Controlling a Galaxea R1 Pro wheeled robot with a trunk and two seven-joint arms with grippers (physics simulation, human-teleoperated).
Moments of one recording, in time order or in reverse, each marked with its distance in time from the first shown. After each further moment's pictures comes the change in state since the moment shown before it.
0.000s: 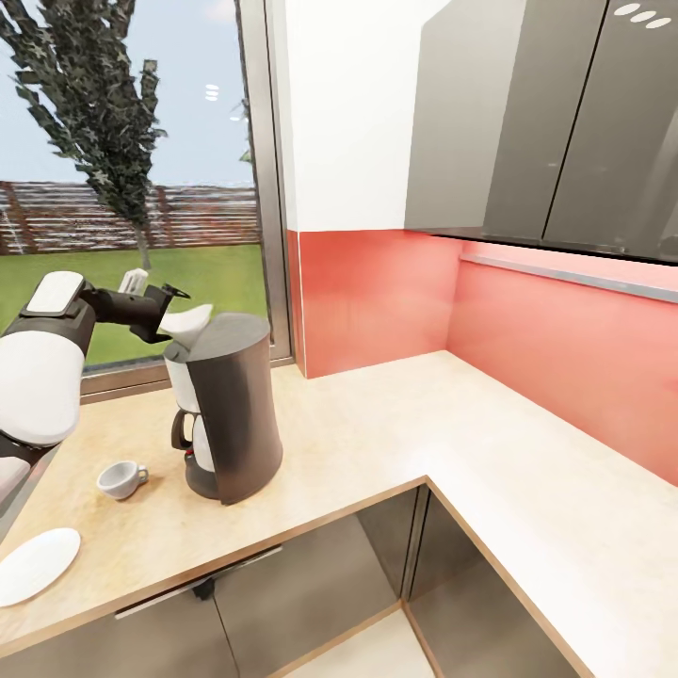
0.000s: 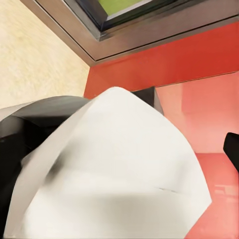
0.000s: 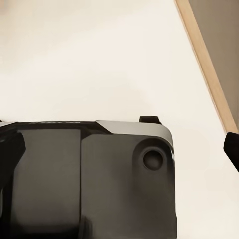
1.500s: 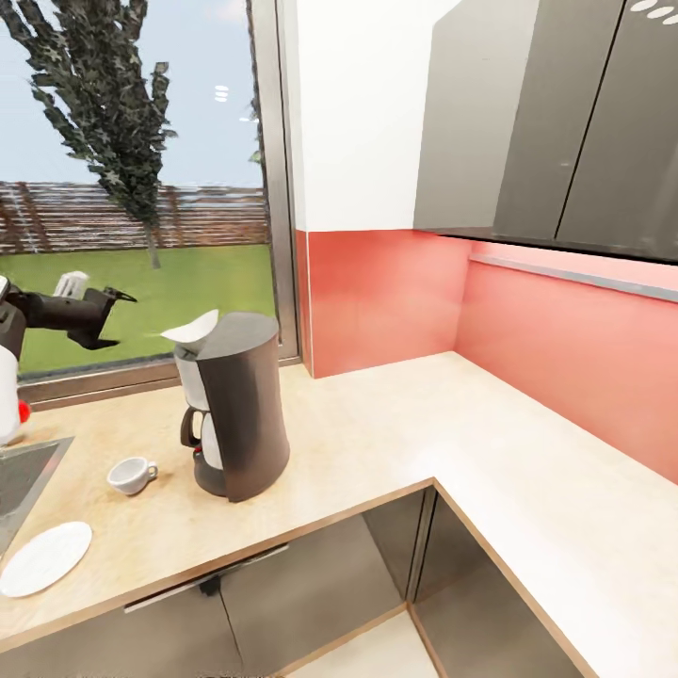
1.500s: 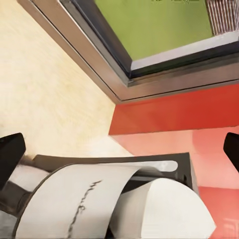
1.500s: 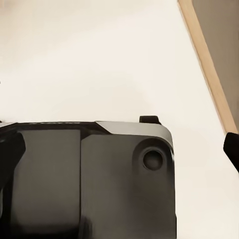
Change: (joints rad) left arm 0.000 0.163 0.001 -0.001 0.001 0.059 -0.005; right arm 0.000 0.000 -0.001 0.000 -0.001 0.000 -0.002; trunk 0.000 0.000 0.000
